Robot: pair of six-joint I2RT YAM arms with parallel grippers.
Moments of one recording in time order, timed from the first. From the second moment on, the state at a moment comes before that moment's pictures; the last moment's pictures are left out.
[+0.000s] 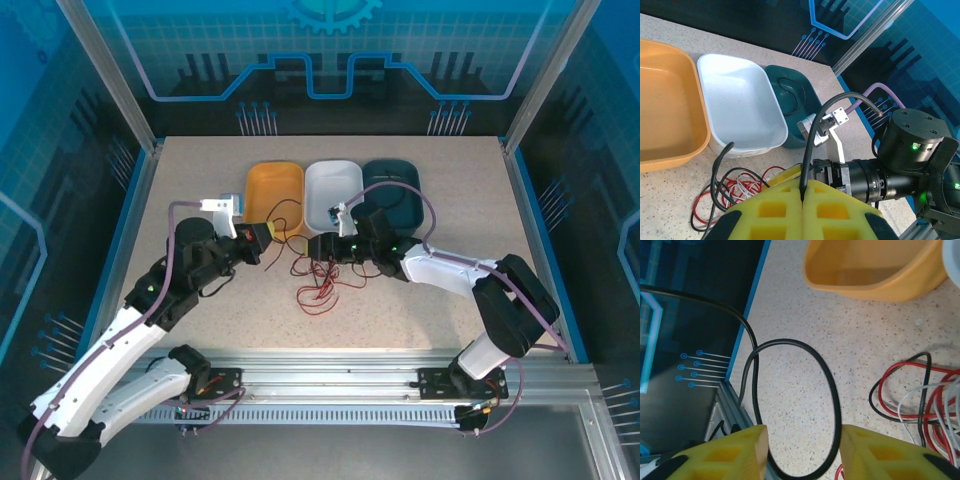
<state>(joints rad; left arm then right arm) -0.53 0.78 0.84 -0.36 0.09 -0.61 0.67 1.58 0.90 0.13 -0.51 0.77</state>
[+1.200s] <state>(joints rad) -0.53 0.75 0.74 -0.30 0.09 -0.63 0.64 1.25 1.25 -0.48 -0.19 0.47</state>
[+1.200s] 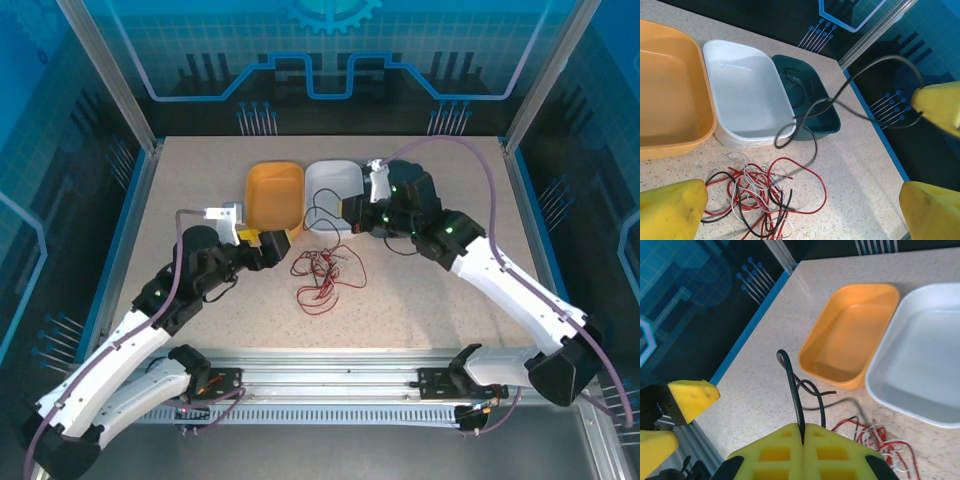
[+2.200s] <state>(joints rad) -0.53 0.75 0.68 -0.29 0.04 -0.67 0.31 1.38 1.51 -0.75 0.15 0.22</state>
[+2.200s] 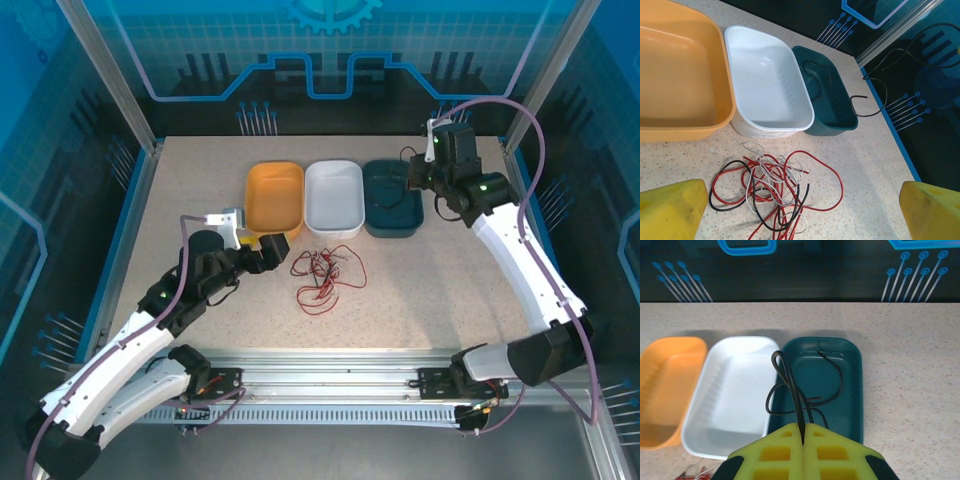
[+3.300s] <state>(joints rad) -0.53 0.79 0.66 -0.29 0.03 -0.69 0.26 1.79 1.64 -0.81 0.15 0.11</state>
